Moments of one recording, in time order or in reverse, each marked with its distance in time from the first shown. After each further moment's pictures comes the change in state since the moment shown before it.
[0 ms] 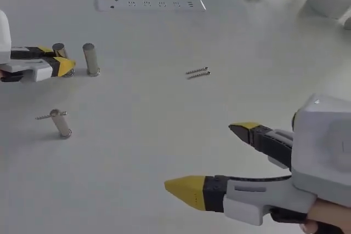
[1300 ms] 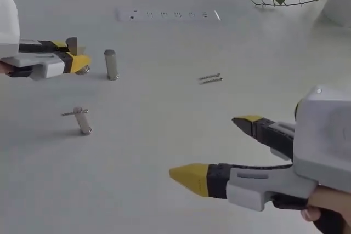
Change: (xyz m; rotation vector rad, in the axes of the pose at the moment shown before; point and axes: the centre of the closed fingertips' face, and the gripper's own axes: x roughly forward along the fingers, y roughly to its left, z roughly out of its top) left arm -0.054 -0.032 0.030 0.039 -0.027 0.012; right arm 0.001 0.011 0.015 -0.046 -0.053 0.046
